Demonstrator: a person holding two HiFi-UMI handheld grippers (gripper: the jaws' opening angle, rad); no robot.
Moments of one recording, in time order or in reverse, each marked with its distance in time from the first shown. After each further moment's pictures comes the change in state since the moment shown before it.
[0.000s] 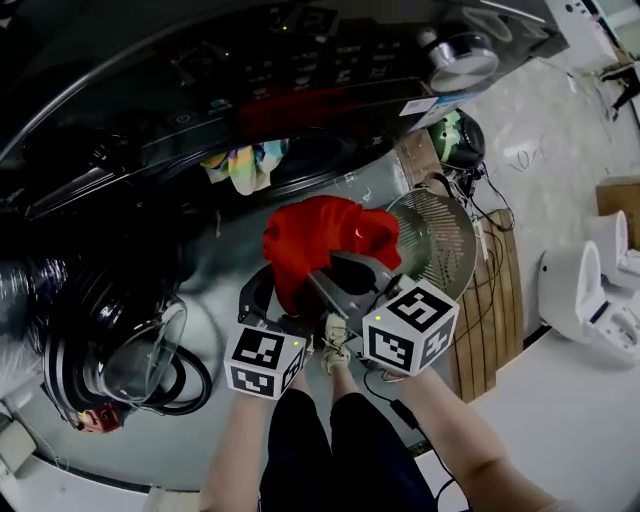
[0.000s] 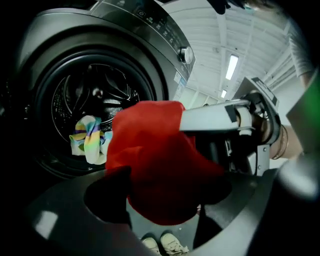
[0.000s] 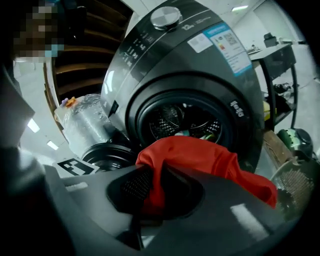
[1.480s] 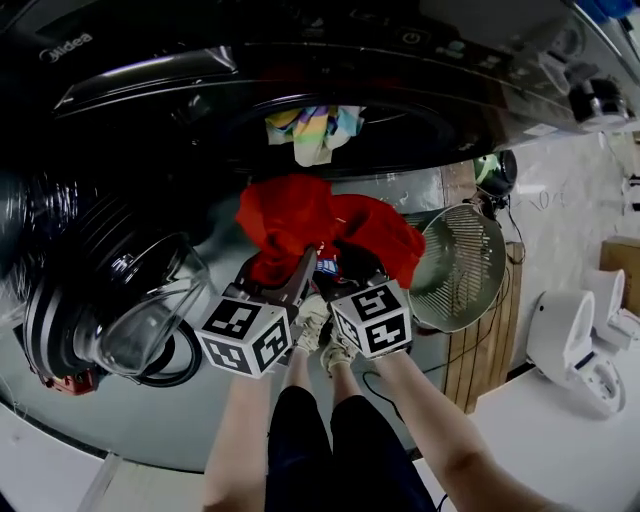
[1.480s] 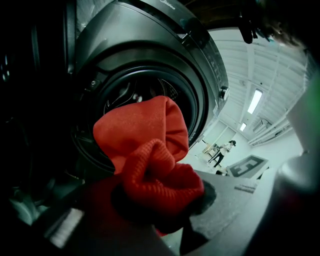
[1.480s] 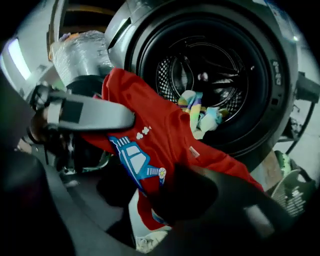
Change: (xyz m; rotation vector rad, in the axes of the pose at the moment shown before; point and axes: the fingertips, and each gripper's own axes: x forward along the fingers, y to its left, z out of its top) left arm -0.047 0.098 -0.016 -0.335 -0.227 0.091; right arm 0.105 -0.026 -0.128 -0.328 0.280 -0.164
